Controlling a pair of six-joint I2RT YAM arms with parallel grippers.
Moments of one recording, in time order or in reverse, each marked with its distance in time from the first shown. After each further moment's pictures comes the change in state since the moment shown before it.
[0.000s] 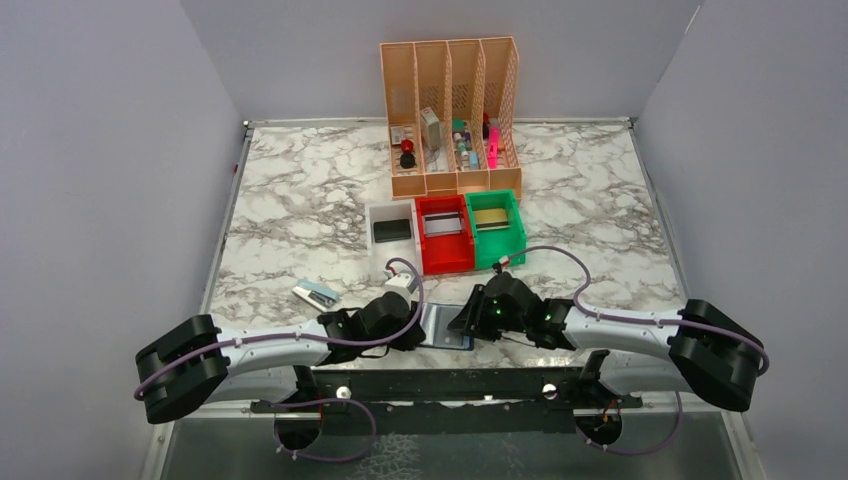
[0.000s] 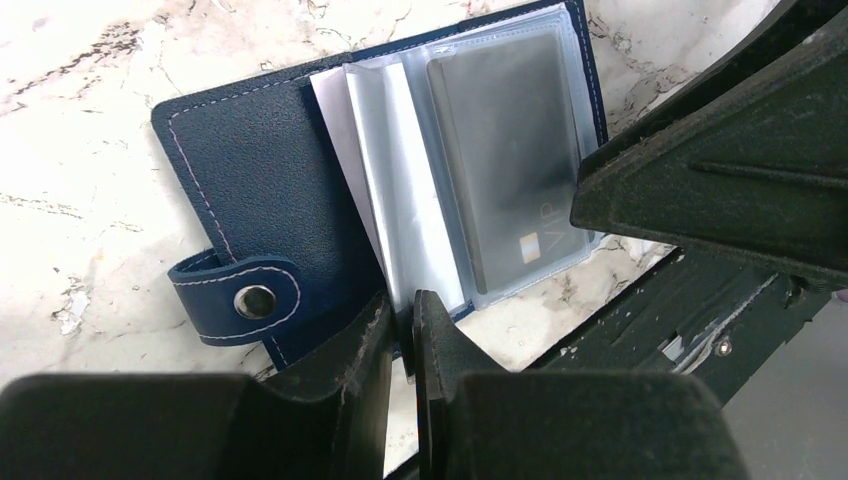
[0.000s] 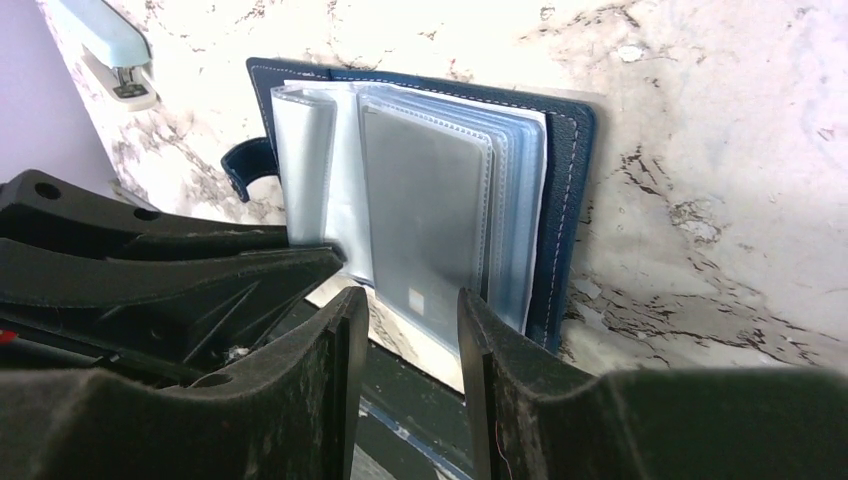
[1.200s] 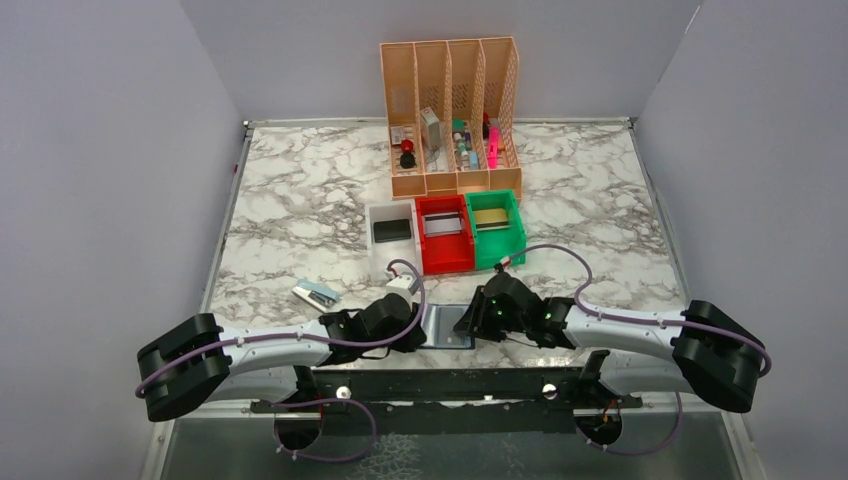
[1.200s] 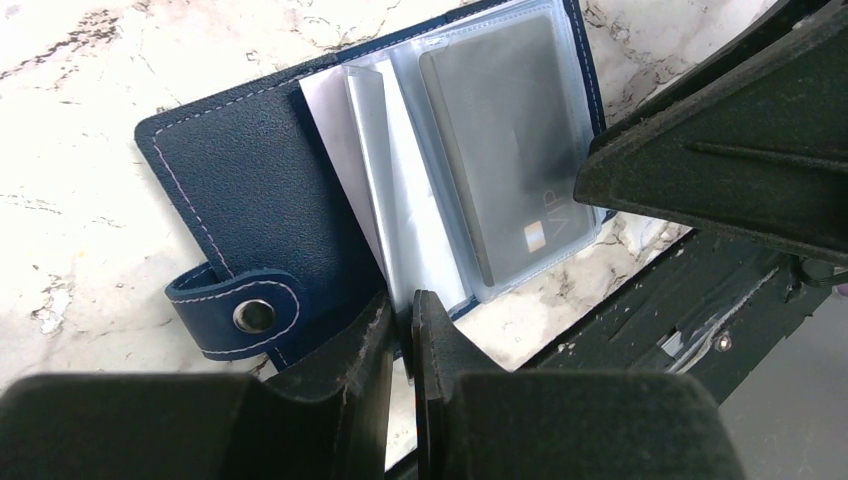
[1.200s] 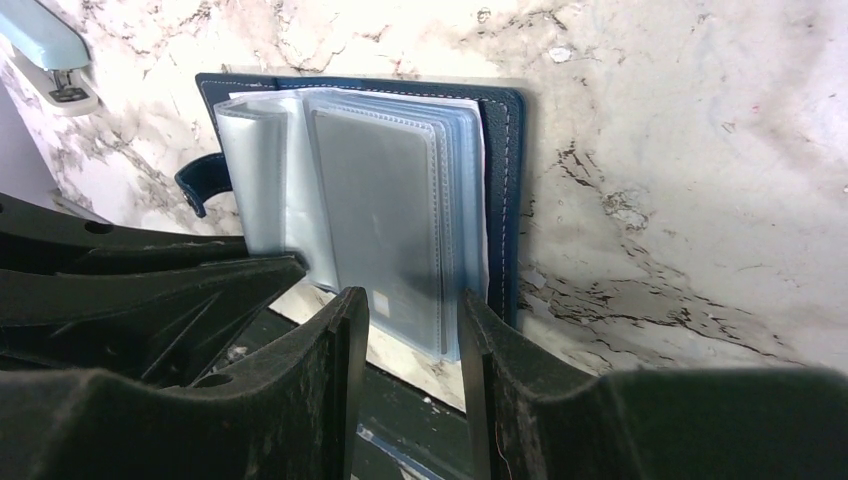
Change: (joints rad) left arm -0.013 0.009 -0.001 0.006 0.000 -0.004; right arm 0.000 -0.016 0.018 -0.102 0.045 -0.040
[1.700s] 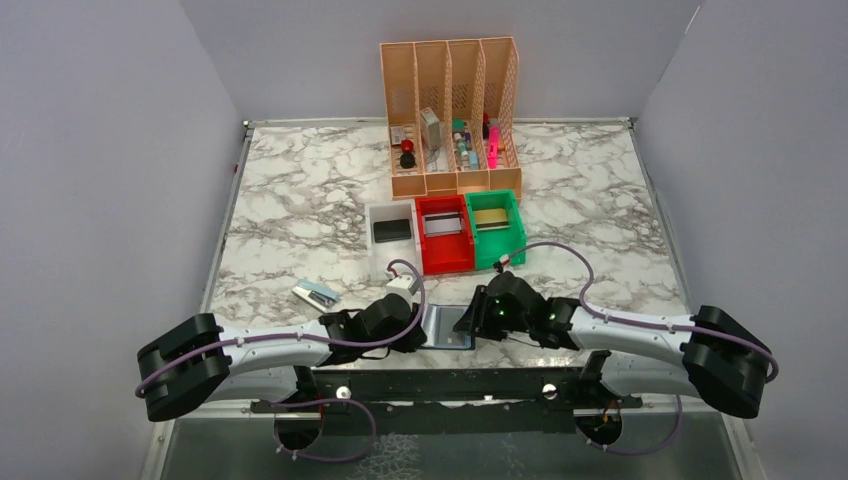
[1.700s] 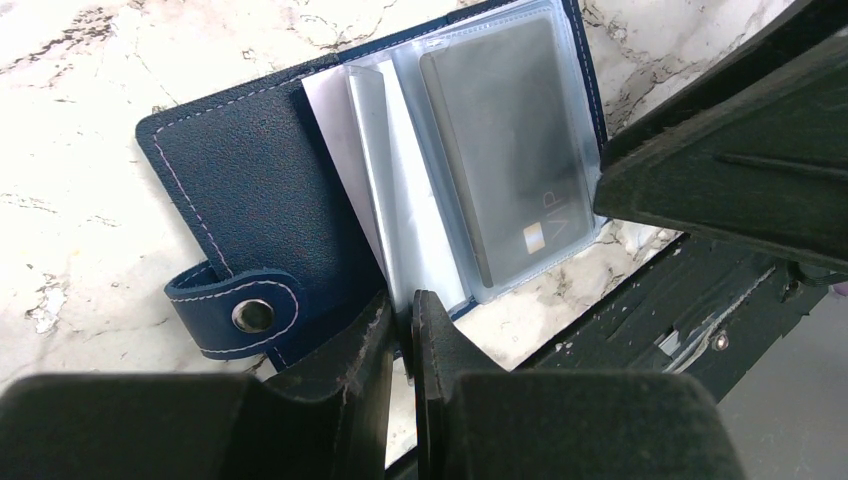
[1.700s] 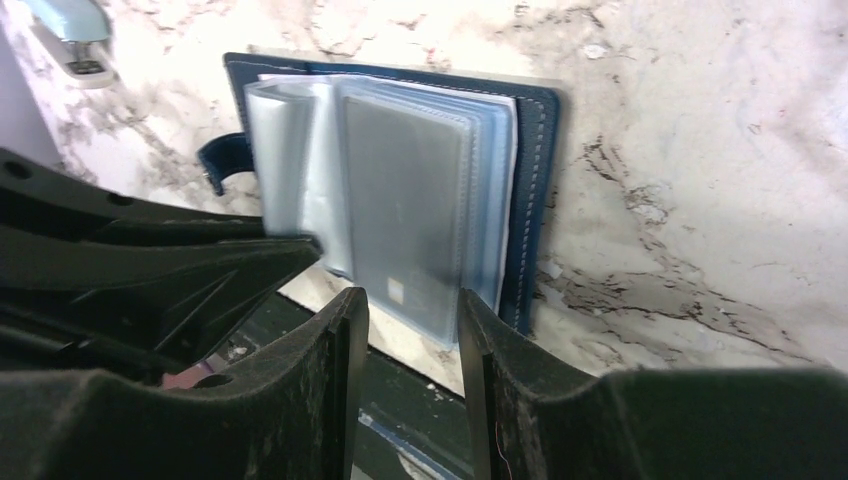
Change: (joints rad) left arm -0.005 0.000 0.000 0.003 0.000 -0.007; right arm 0.000 -0.025 0.000 -0.009 -0.022 -0.047
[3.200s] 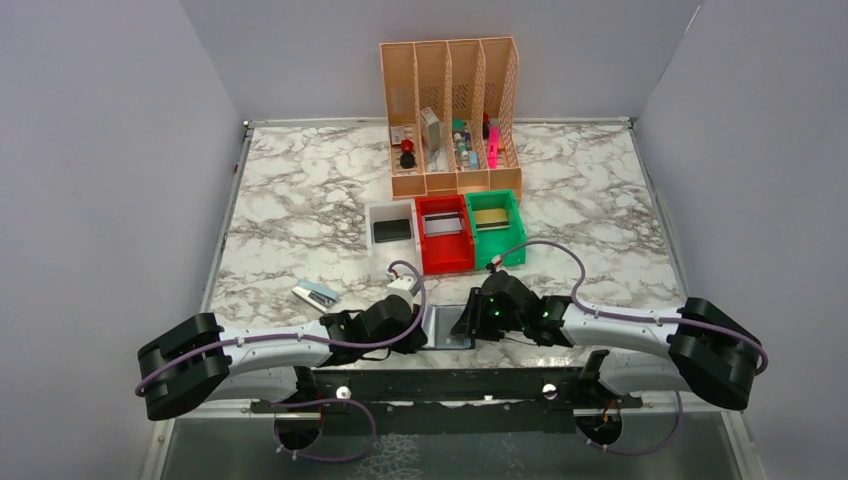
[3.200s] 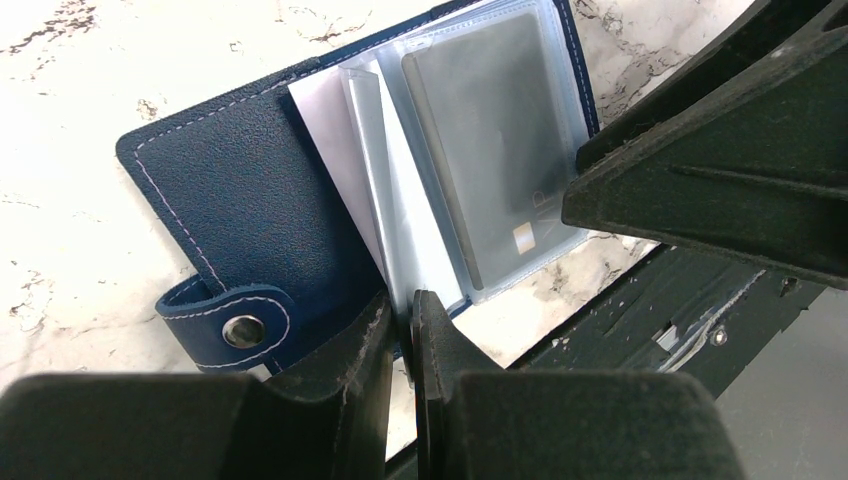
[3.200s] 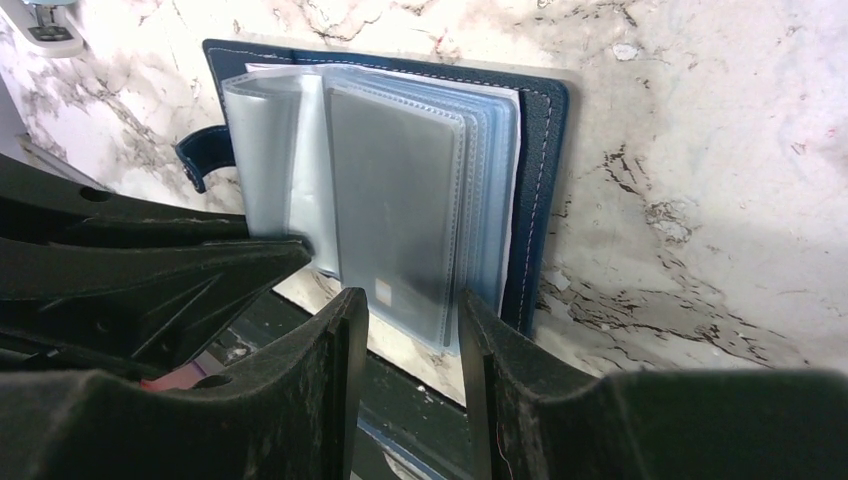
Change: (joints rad) left arm -0.013 0.002 0.000 0.000 -0.003 -0.004; right arm 0.000 0.040 0.017 0.016 -0.041 -0.051
